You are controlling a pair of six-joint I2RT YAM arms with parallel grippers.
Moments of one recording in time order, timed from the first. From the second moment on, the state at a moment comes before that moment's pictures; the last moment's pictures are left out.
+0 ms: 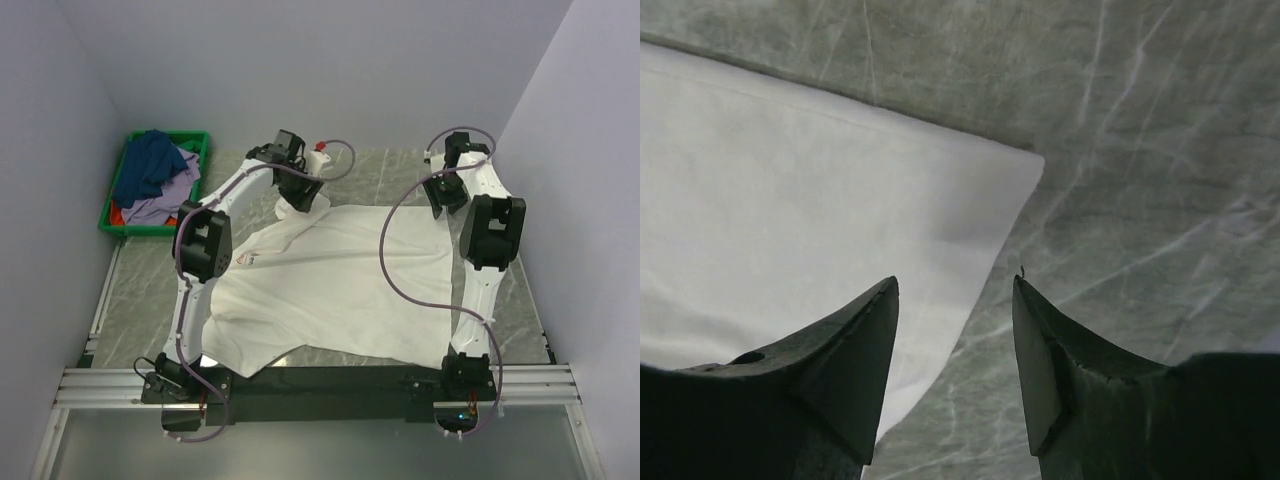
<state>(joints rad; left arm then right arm) -0.40 2.30 2.10 -0.82 0.31 0.39 -0.08 2.28 2.02 -1.06 -0.02 -0.40</state>
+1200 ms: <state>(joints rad) -0.51 2.32 1.97 -0.58 0.24 0.39 -0.14 2.38 2.07 -1.04 -0.04 -0.25</state>
